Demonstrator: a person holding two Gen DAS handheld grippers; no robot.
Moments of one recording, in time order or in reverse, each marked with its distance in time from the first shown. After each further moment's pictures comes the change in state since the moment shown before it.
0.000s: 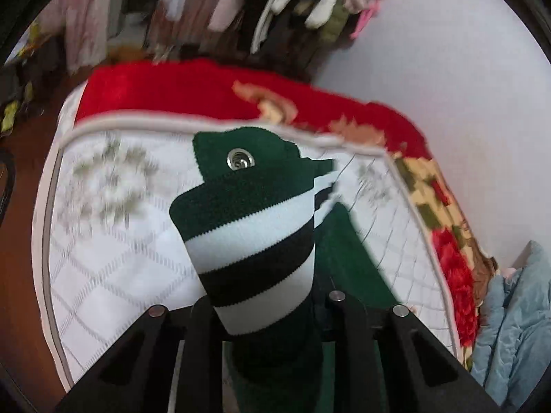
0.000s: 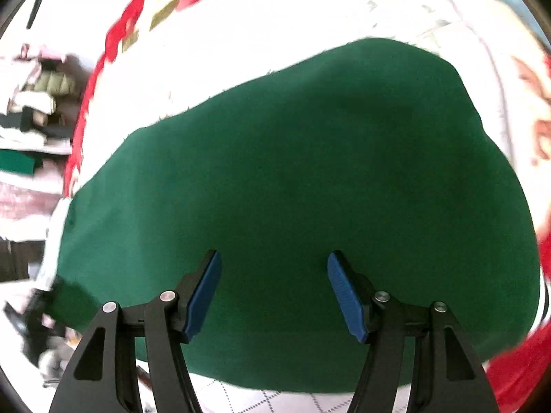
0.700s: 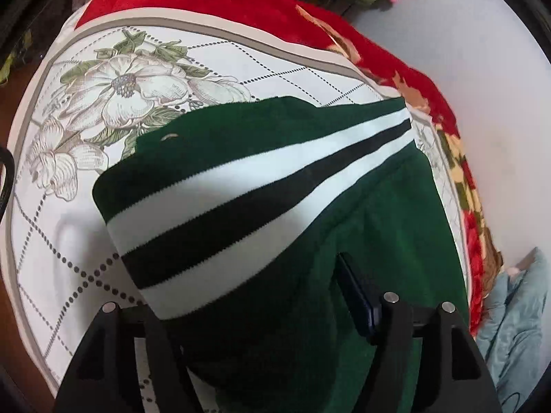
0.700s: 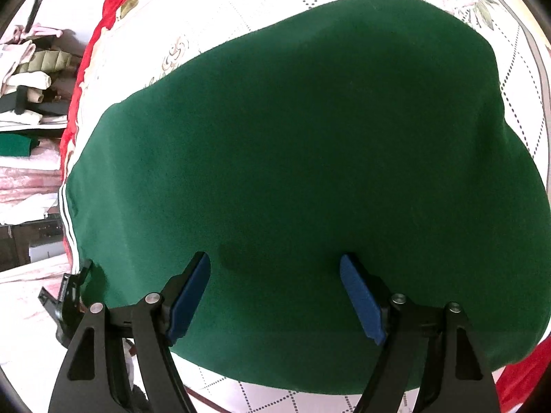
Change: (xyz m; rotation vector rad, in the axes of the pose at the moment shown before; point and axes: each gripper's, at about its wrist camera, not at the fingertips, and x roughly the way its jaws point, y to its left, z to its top) left arm 0.086 0.100 -0.025 -0.114 0.217 0.025; right arm 0.004 0.000 -0.024 -0.004 0.096 -0.018
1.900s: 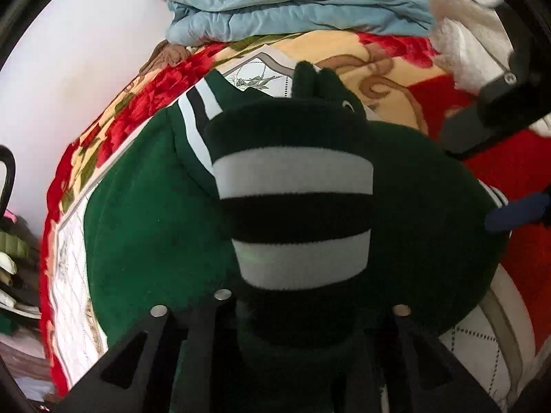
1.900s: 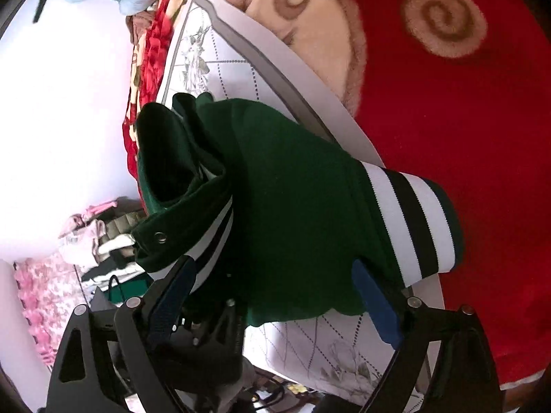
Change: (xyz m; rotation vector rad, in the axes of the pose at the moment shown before) left arm -0.033 -0.317 -0.455 1.880 0.107 -0.148; right arm -0.122 -0.280 -0.171 0.601 -0.206 0.513
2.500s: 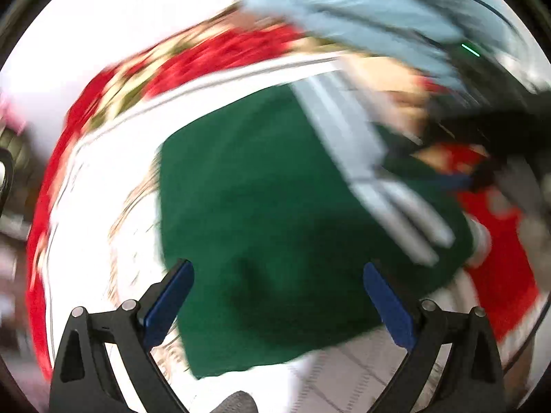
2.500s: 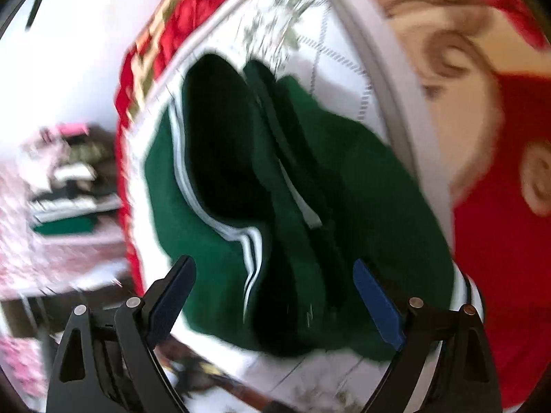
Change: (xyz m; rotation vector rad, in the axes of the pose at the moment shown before) left arm -0.054 0.107 -0.039 -0.386 0.118 -0.008; right arm 0.072 0.115 0.030 -0.352 0.101 -0.230
